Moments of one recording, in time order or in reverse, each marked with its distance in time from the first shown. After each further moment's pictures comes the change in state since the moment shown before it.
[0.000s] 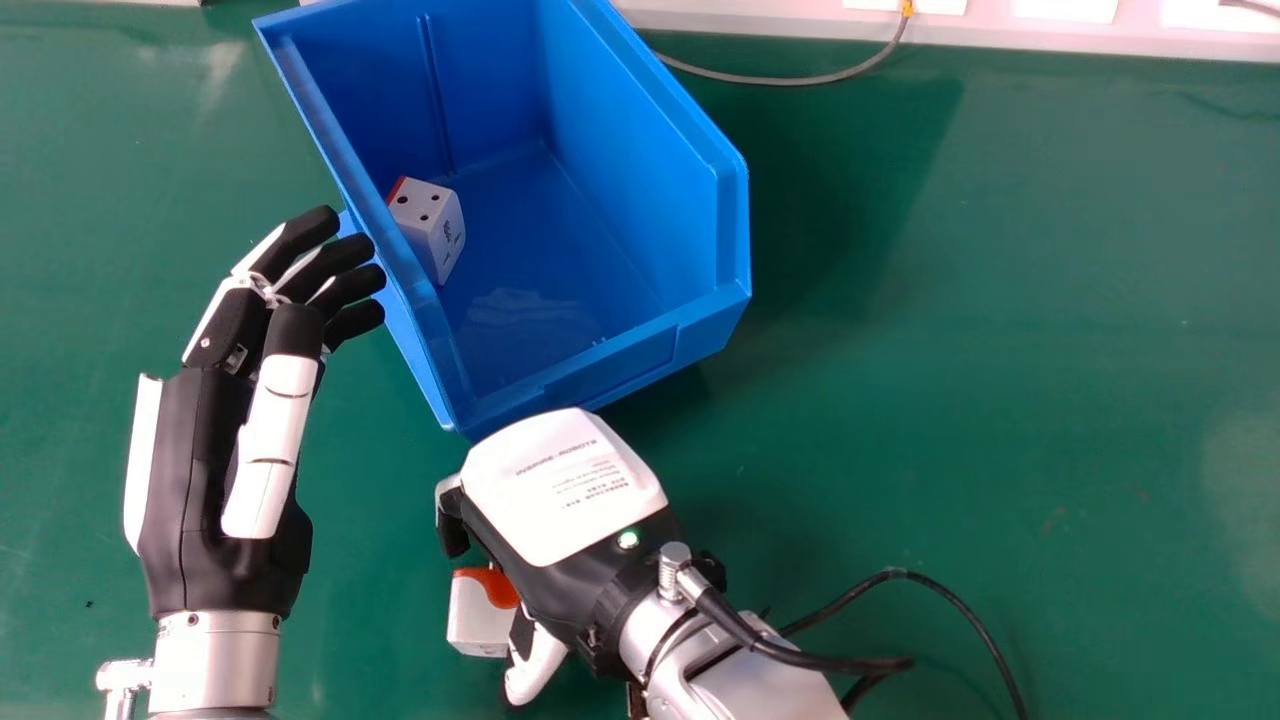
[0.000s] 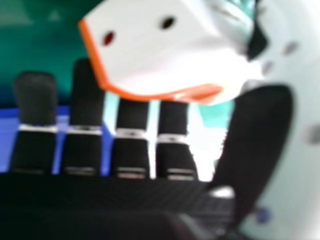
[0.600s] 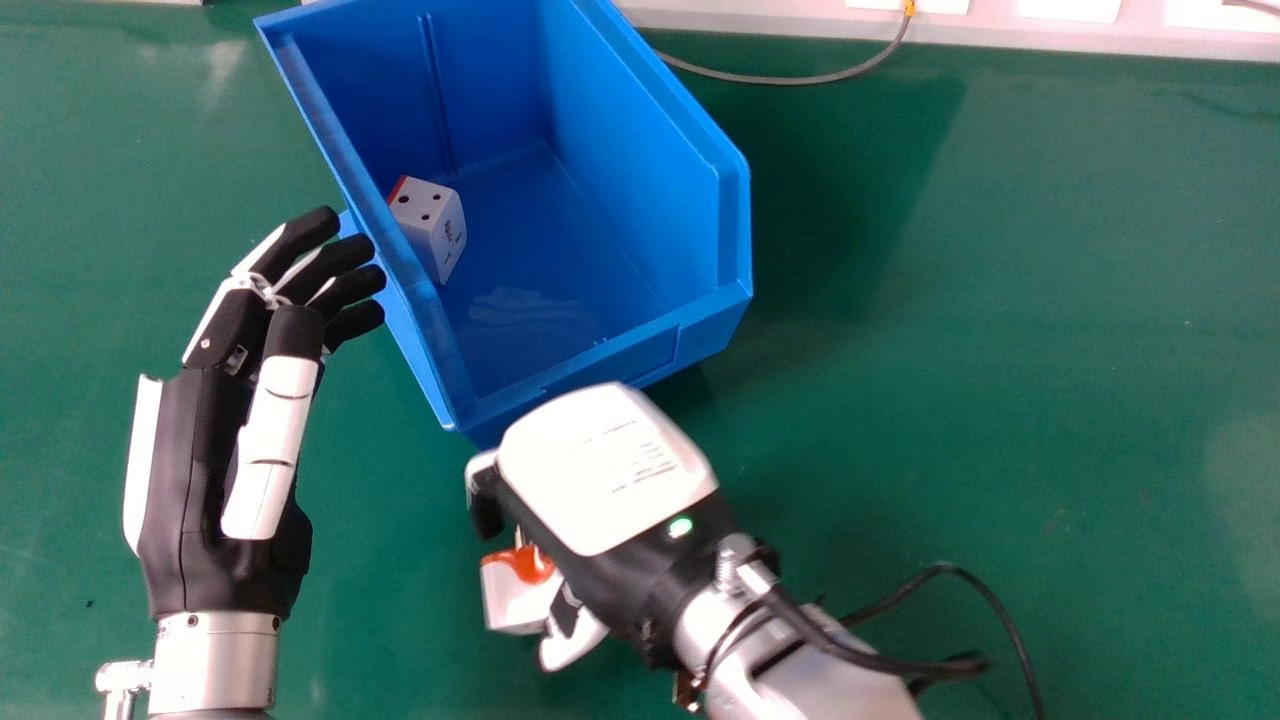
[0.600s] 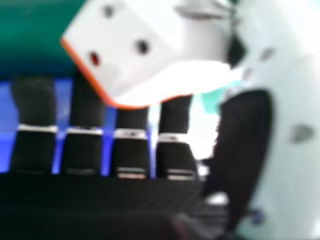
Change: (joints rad) left arm 0.003 0.000 0.000 0.000 0.000 -0.001 0.000; right arm 0.077 -0.127 -0.075 -0.260 0.004 -0.032 0.017
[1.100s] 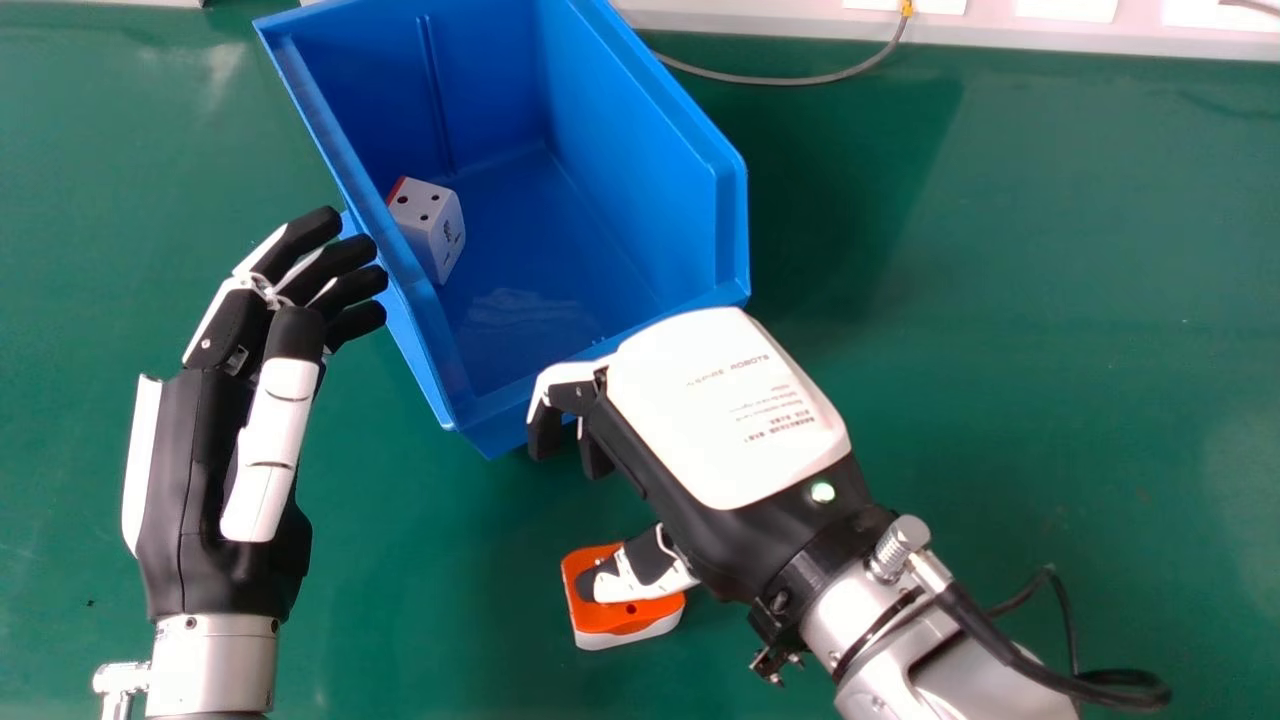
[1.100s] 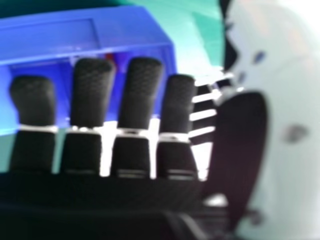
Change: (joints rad) left arm 0.010 0.000 -0.002 -0.022 0.000 0.009 -0.002; right arm 0.122 -0.096 -0.148 -0.254 0.086 -0.115 -0.013
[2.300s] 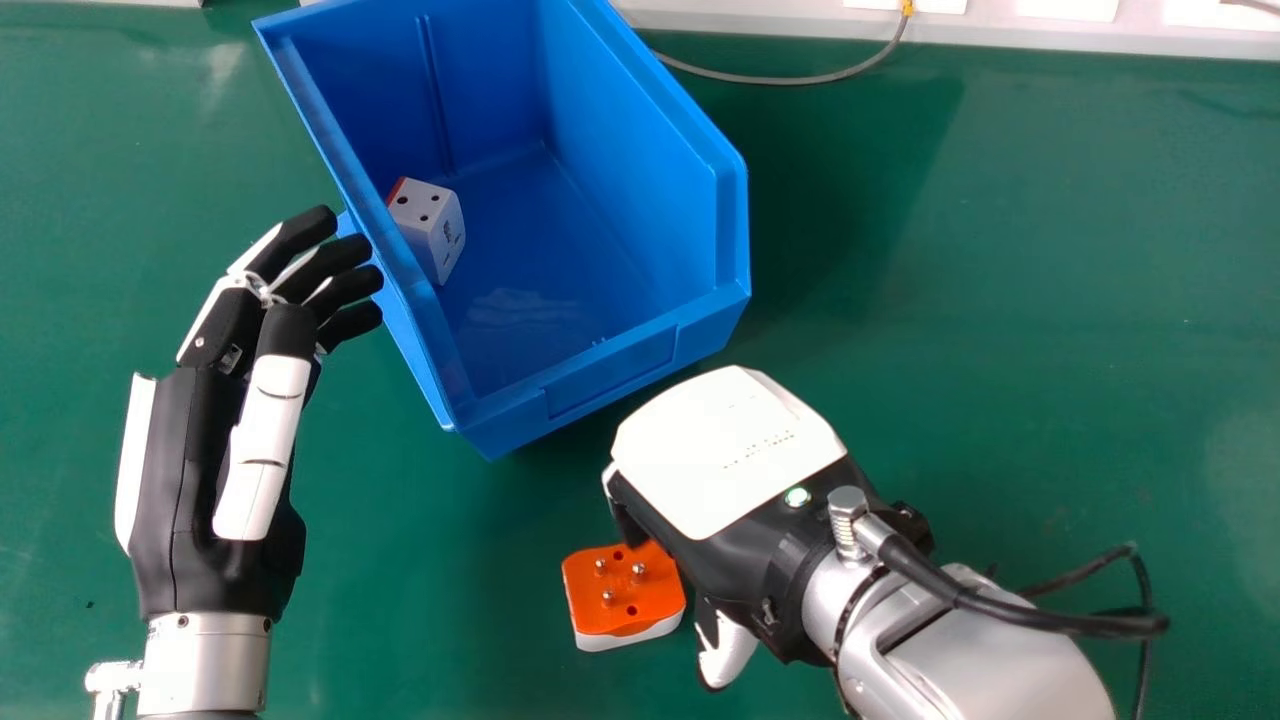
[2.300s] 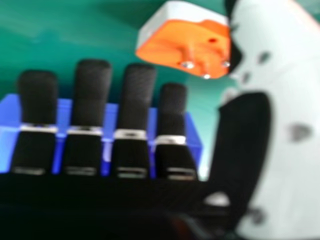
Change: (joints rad) left arm -0.002 0.008 0.016 0.007 -0.010 0.020 -0.018; right arm -0.047 0.084 -0.033 -0.151 -0.371 -0.019 0.757
